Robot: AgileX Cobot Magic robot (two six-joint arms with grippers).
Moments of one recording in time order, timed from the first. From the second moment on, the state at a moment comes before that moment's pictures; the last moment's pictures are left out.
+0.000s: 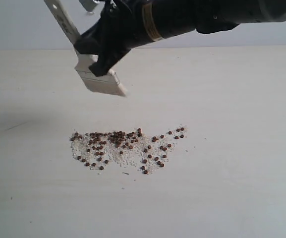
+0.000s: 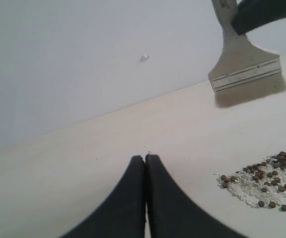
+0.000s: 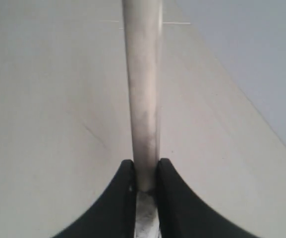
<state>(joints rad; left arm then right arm) -0.20 0.01 0.00 -0.29 0.19 0.50 0.58 1.91 -1.40 -1.75 -0.56 1.29</state>
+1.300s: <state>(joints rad) -0.20 0.01 0.00 -0.29 0.19 0.50 1.26 2.30 -1.64 -1.47 0.93 2.12</state>
